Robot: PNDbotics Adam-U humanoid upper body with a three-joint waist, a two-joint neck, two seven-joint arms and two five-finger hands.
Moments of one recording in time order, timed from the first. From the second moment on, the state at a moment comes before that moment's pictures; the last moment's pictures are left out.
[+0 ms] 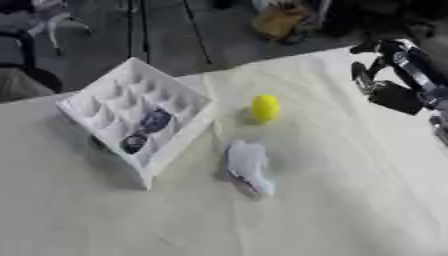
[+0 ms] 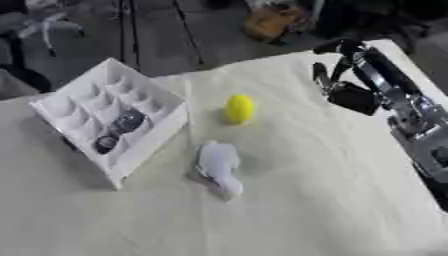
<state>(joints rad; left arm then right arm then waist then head) -0.10 0.14 0.26 -1.98 0.21 -0.35 -0.04 -0.51 -0.73 0.12 -1.52 0.32 -0.12 0.02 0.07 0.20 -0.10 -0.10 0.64</state>
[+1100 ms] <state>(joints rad) -0.10 0.14 0.26 -1.98 0.22 -0.35 -0.06 -0.54 -0.74 0.13 -1.53 0.48 -0.19 0.14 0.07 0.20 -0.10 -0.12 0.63</state>
